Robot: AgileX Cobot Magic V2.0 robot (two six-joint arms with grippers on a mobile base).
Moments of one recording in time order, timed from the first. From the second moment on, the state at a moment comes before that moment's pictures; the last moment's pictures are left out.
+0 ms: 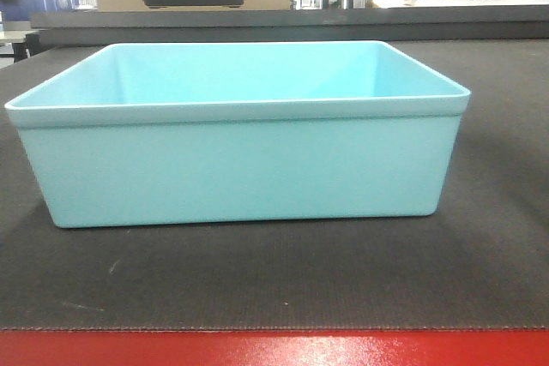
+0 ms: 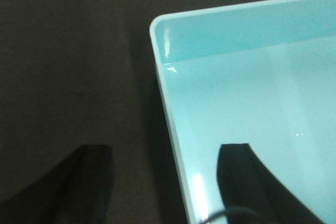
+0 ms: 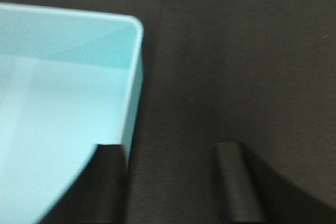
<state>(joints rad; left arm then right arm) -0.21 1.53 -1.45 0.04 0.93 -0.12 0.15 1.51 -1.37 0.03 0.81 0.10</state>
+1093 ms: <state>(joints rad) -0.03 0.40 -0.43 0.07 0.24 -0.12 0.03 0.50 -0.41 -0.03 0.15 0.10</state>
